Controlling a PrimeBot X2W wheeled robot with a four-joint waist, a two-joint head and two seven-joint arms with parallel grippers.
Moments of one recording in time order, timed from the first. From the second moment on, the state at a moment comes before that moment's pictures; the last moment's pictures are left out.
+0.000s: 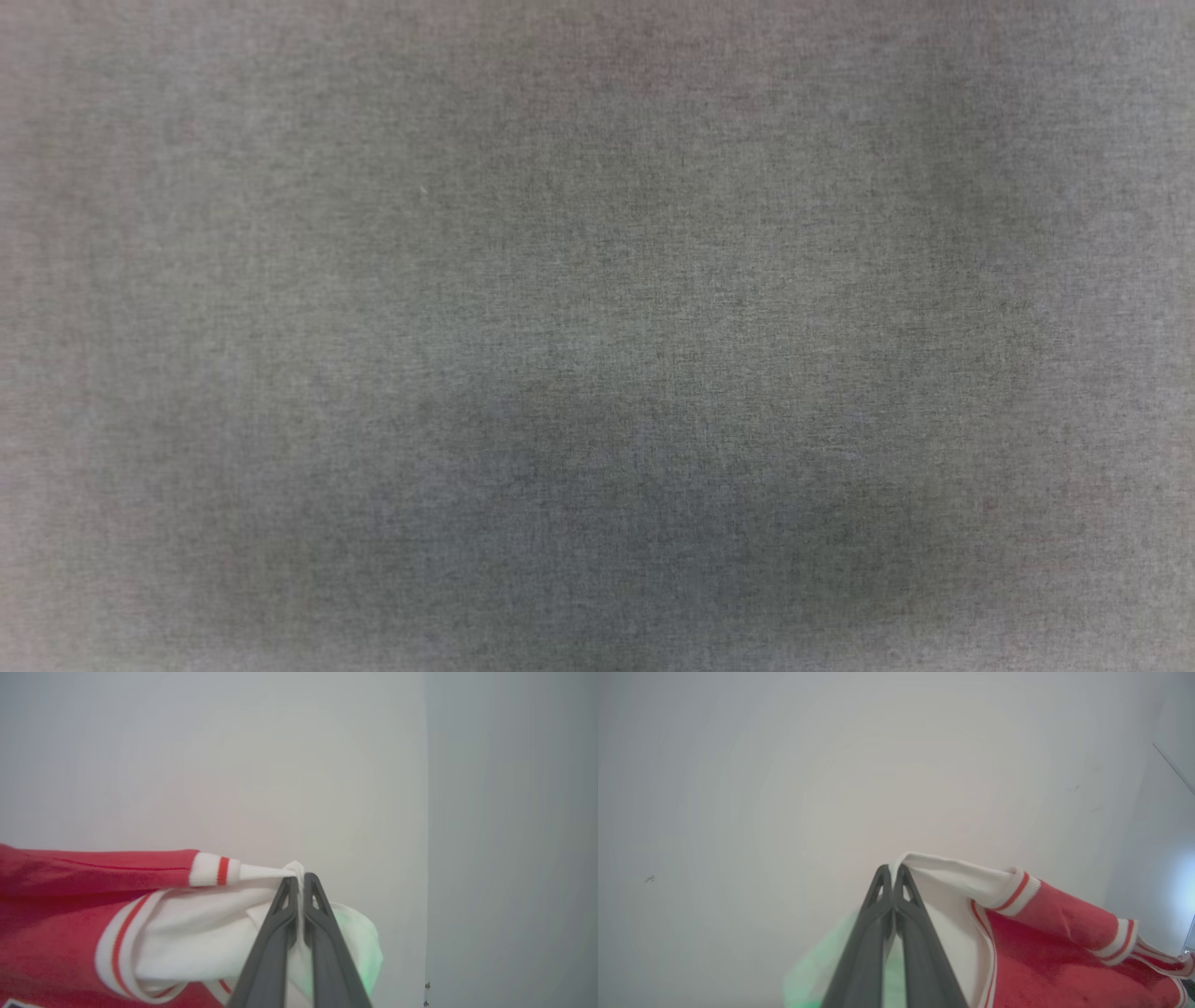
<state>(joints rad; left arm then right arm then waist) -1.90 0.56 -0.71 0.84 -1.30 -0.13 -0.26 -1.74 -0.05 -0.42 0.74 -0.17 0.13 -0.09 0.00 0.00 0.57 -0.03</state>
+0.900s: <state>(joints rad) -0.82 0.89 -0.96 0.07 -1.62 -0.13 -0.22 -0.58 -0.26 -0.01 0.03 0.45 0.13 0.58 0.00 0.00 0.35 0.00</state>
